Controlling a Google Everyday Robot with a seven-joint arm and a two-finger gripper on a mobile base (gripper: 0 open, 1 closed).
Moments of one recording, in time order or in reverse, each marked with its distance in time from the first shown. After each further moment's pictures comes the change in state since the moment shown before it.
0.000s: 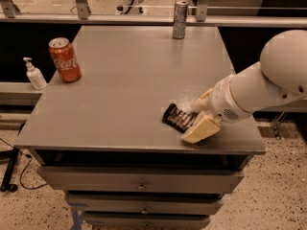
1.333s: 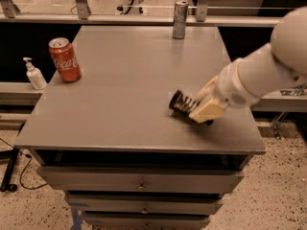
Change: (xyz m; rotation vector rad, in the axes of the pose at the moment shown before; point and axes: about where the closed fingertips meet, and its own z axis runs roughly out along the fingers) arm -0.014 -0.021 -0.025 0.031 -0.003 -0.005
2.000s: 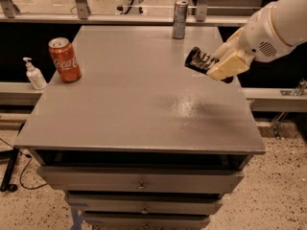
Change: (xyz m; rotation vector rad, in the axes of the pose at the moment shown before) arm -0.034 -0.073 -0.084 0.136 -0.038 -0.020
